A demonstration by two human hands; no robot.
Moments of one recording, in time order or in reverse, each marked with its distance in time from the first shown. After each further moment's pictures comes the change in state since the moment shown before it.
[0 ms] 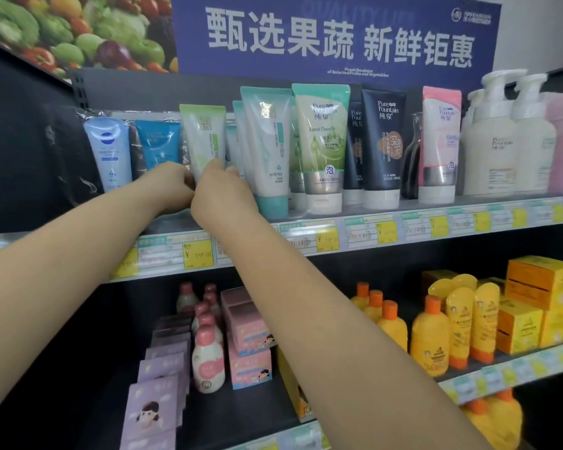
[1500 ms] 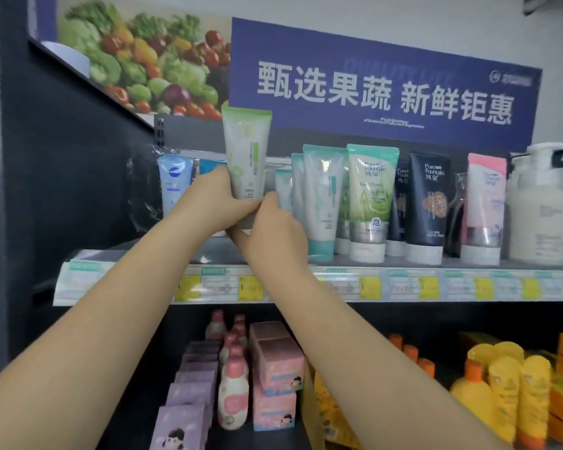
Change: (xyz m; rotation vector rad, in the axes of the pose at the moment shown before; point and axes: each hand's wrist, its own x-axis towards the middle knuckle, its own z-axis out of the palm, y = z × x) left_hand -0.033 0.006 -0.038 -0.314 0.236 0.016; right_hand -0.017 -0.005 0.006 -0.045 0.218 -0.134
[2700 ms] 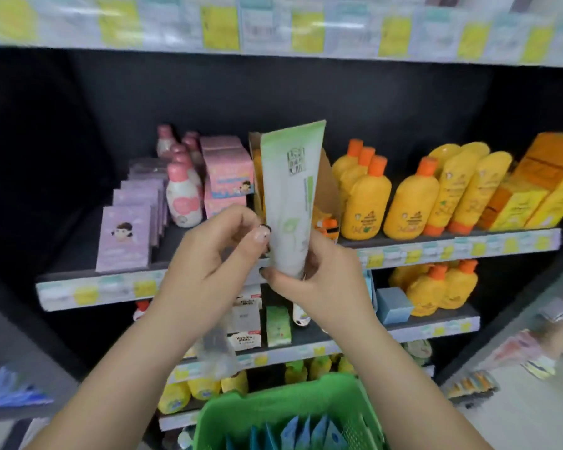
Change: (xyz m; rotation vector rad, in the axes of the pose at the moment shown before) left_hand -0.262 -0.005 0.134 -0.579 -0.296 0.028; right_hand -0.246 0.173 -0.006 0.412 -0.260 0.317
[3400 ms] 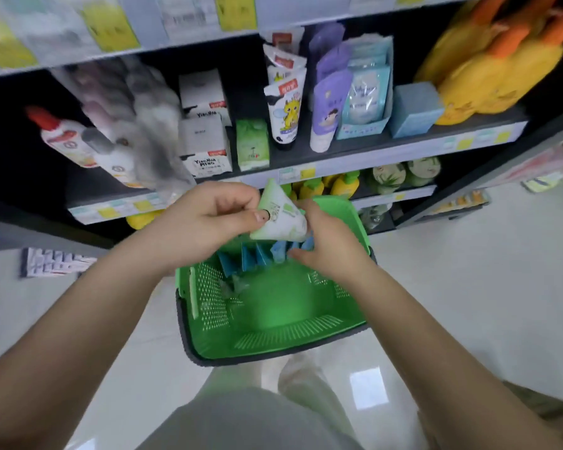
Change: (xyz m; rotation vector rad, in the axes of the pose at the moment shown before) left_hand -0.103 -0.130 0.096 -0.235 -0.627 -0.628; right_hand -0.127 0.225 0.051 -0.259 -0.589 0.391
